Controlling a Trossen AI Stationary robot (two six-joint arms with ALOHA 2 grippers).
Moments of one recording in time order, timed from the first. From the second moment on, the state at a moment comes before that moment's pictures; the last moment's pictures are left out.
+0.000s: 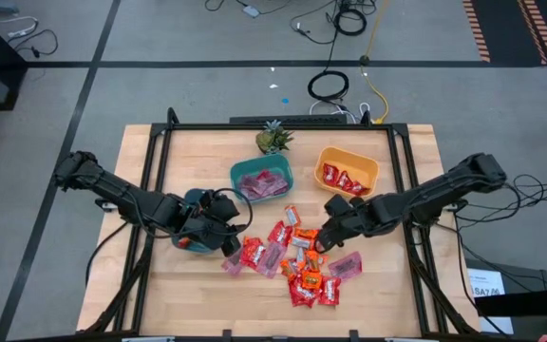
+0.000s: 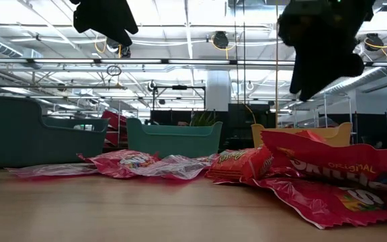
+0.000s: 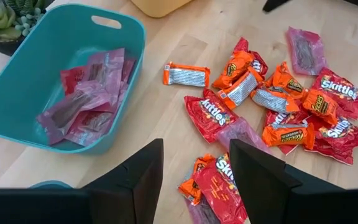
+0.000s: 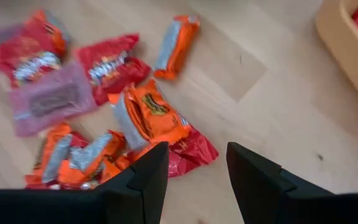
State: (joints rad) left arm -0.41 1.37 1.13 -0.72 -0.51 -0.75; right arm 0.33 1.41 0.96 -0.73 0.33 1.13
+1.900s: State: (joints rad) left arm -0.41 1.37 1.13 -0.72 -0.48 -0.75; right arm 0.31 1.50 0.70 -0.23 0.21 1.27
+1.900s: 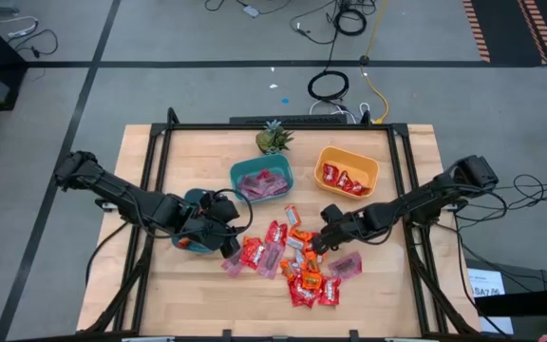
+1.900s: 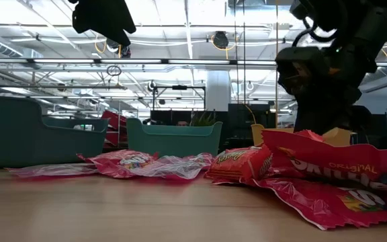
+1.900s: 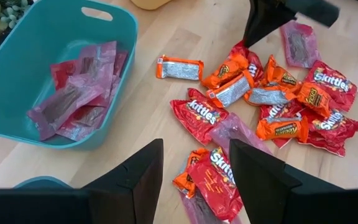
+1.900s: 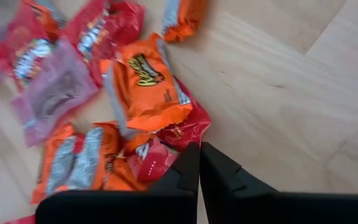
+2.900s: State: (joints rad) left arm -0.41 1.37 1.13 -0.71 -0.47 -0.75; right arm 0.08 0.86 0.77 -0.67 0.45 1.04
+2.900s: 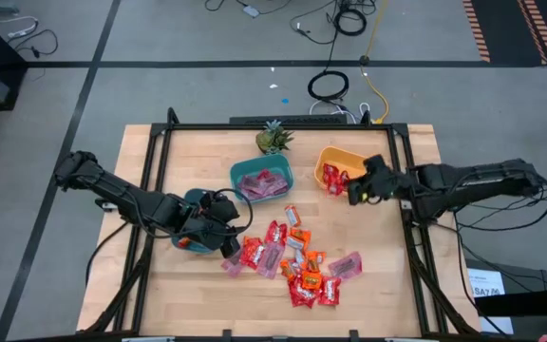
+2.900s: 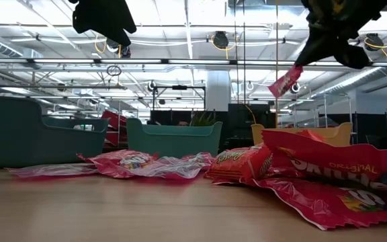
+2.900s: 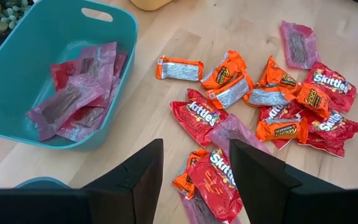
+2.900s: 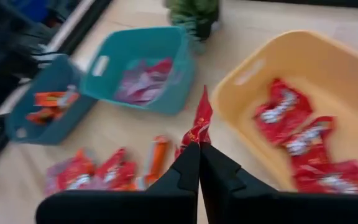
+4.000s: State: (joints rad) left arm -0.41 1.37 1.13 -0.72 -0.48 -0.75; right arm -0.43 0.88 0.77 -0.81 0.28 0.67
